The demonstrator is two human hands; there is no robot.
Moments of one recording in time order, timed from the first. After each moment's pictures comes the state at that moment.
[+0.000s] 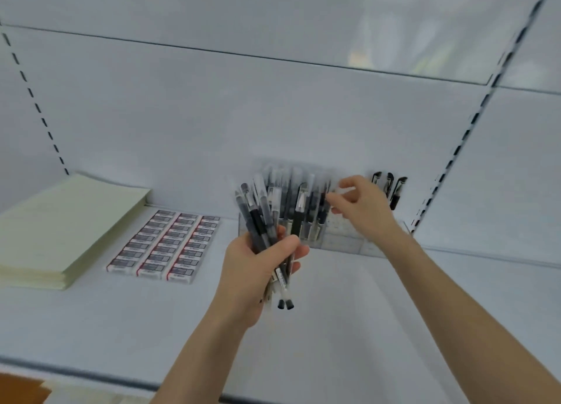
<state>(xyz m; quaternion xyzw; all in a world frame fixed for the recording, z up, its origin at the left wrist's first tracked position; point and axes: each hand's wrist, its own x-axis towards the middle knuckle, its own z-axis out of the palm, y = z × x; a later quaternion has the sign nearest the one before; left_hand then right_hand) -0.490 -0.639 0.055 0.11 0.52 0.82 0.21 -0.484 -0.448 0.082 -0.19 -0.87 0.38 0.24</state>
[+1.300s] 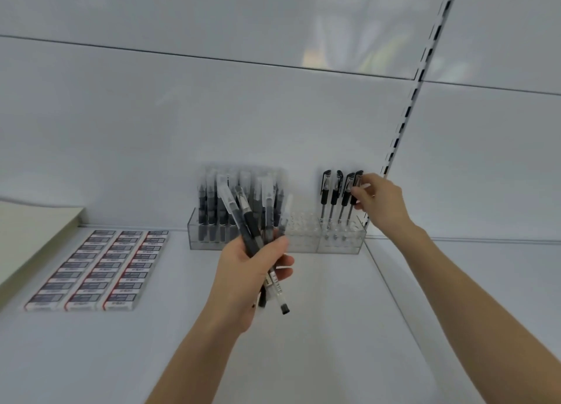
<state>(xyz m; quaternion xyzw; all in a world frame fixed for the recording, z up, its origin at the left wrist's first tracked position) -0.478 -0.595 0.058 0.16 0.54 0.78 0.26 -0.444 -0.356 0.081 -0.29 -0.87 0.26 0.31</state>
